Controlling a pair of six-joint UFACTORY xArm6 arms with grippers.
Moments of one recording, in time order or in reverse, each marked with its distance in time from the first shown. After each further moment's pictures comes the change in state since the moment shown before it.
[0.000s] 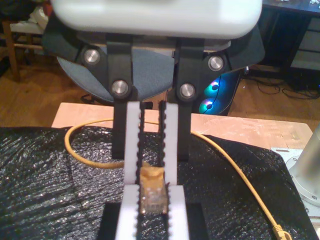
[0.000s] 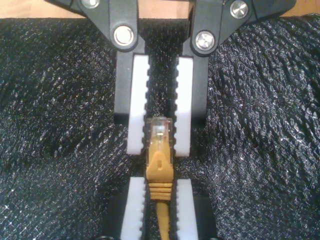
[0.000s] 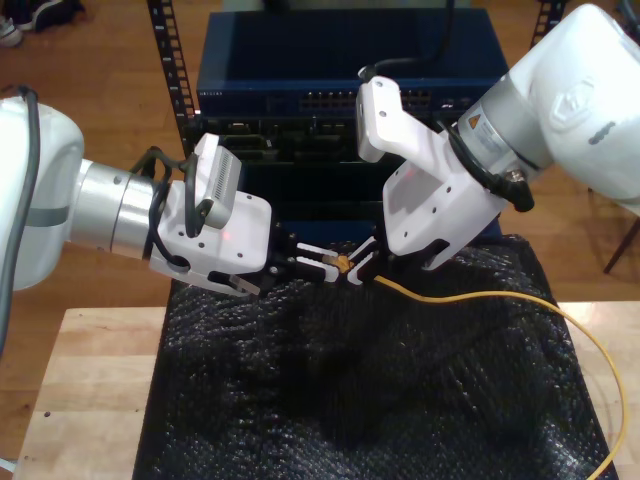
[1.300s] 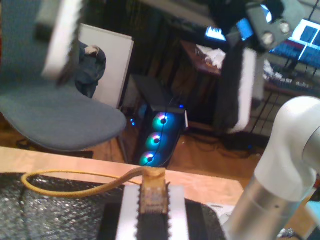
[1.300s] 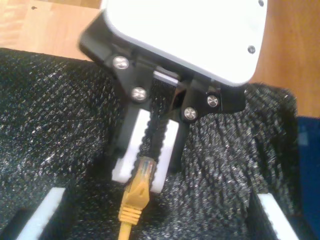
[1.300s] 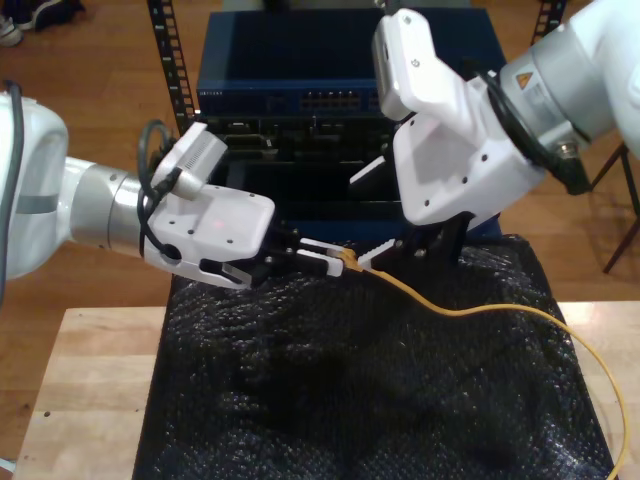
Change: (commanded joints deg) left arm 3.8 7.2 -3.3 -3.1 15.2 -8.1; right arm -0.2 -11.5 0.4 3.1 -0.1 -6.4
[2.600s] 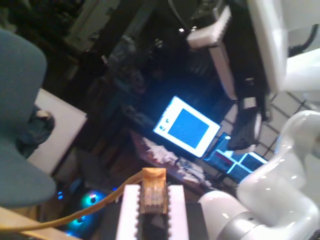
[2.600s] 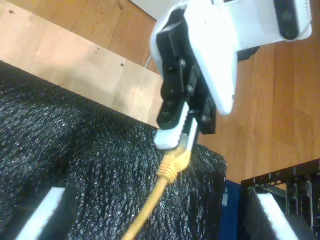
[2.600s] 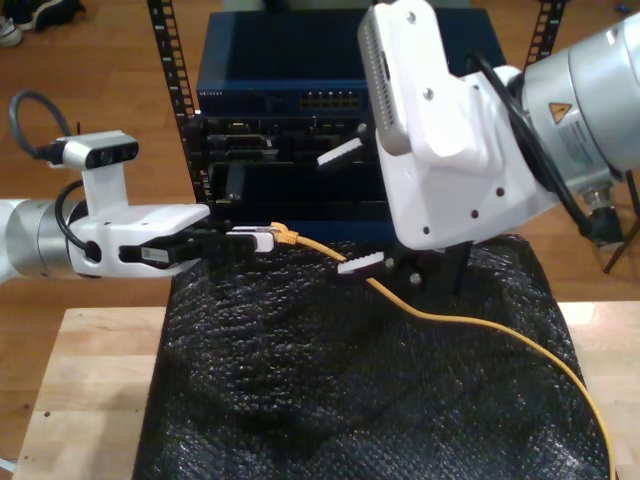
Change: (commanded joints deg) left arm 11.5 6.0 0.4 -4.2 17.6 -8.3; right arm 8.4 -10.5 6.2 0.4 -10.4 -8.8
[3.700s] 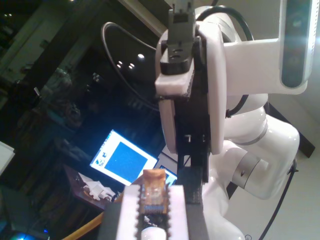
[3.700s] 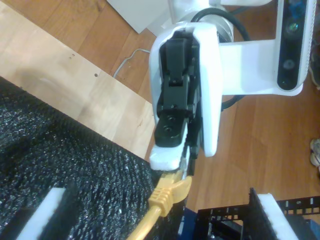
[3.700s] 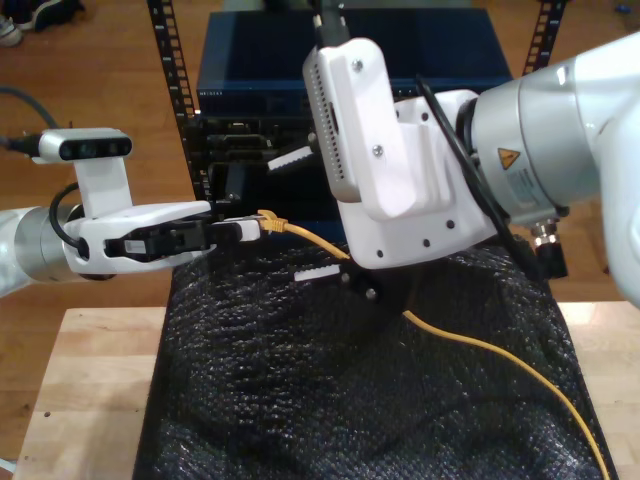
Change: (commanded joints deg) left arm 0.0 3.3 -0.3 -3.5 9.7 -3.2; right arm 9.0 -0.1 3.5 0.1 -12.8 -6.3
